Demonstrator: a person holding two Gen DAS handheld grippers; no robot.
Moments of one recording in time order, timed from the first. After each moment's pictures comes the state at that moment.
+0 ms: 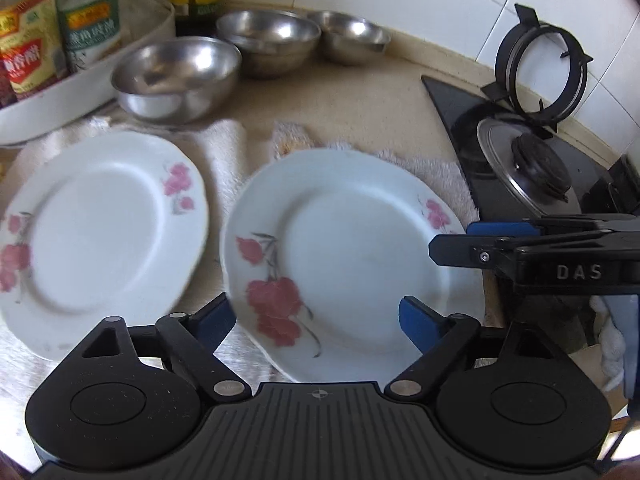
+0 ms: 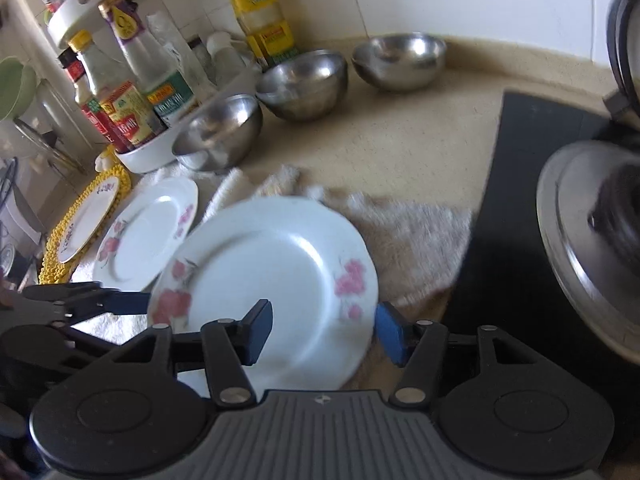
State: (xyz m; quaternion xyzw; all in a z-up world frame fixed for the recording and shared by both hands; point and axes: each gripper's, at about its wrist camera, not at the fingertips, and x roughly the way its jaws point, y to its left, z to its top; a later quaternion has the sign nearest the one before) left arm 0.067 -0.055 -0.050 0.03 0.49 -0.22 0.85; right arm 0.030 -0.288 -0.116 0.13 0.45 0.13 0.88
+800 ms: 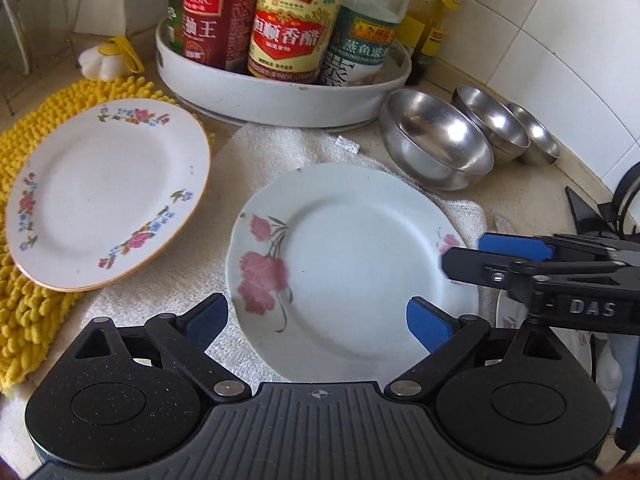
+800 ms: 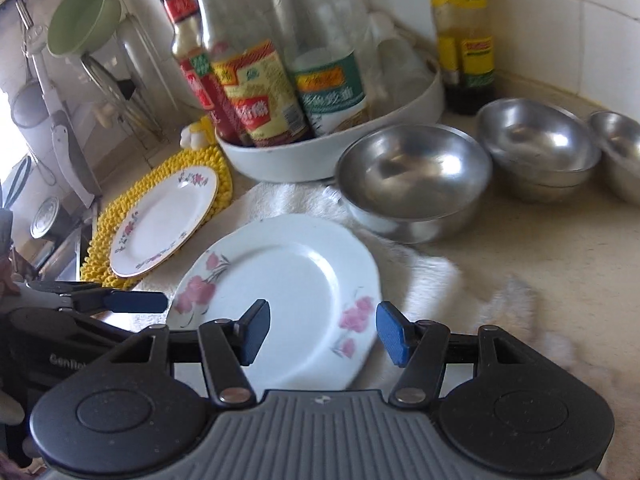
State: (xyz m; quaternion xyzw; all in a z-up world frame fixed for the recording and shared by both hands) left arm 0.112 0.091 -0.045 -0.08 0.49 -0.08 0.86; right arm 0.130 -0.132 -0.101 0.06 0.44 0.26 0.86
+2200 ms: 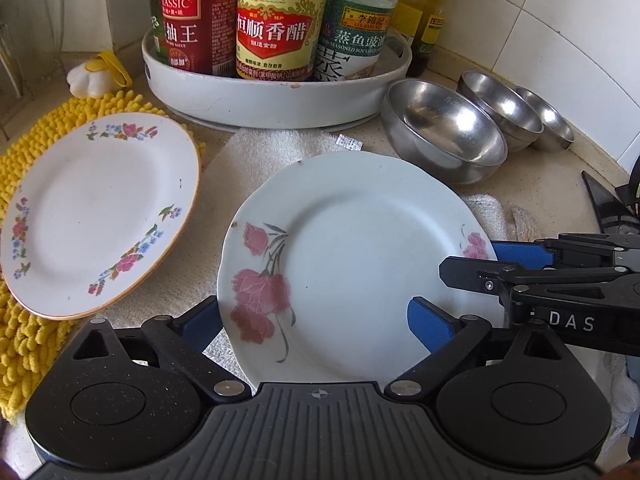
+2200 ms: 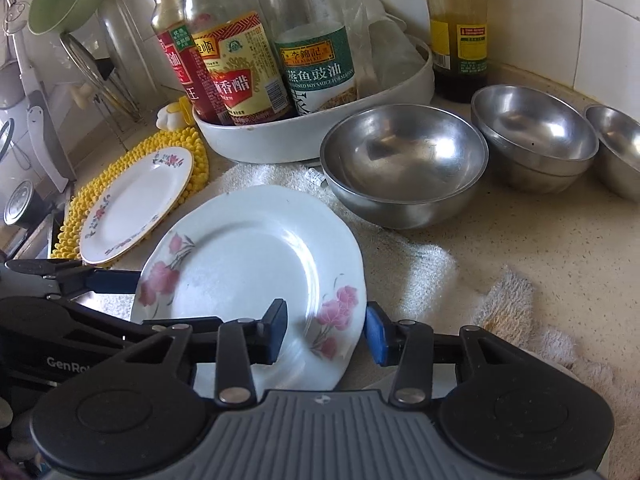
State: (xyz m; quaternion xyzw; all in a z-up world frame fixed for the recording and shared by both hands) left arm 0.125 0.082 -0.055 -0.03 0.48 -0.07 0.87; right arm 0.130 -0.126 -0.109 0.04 0.45 0.23 0.86
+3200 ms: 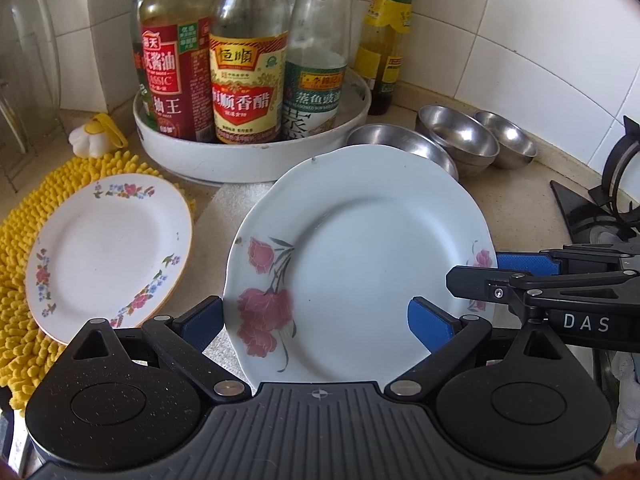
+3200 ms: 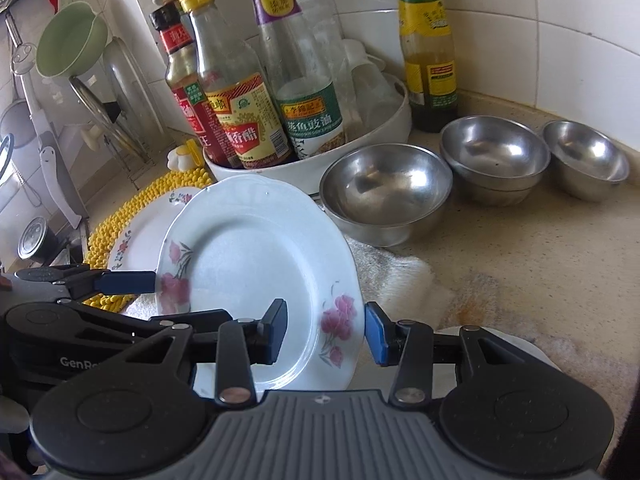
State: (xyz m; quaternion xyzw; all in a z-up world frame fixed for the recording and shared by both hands) left arm 0.101 0.064 -0.018 -0.01 0.43 -0.09 0.90; right arm 0.095 -0.145 -0.070 0.07 0.41 0.21 0.88
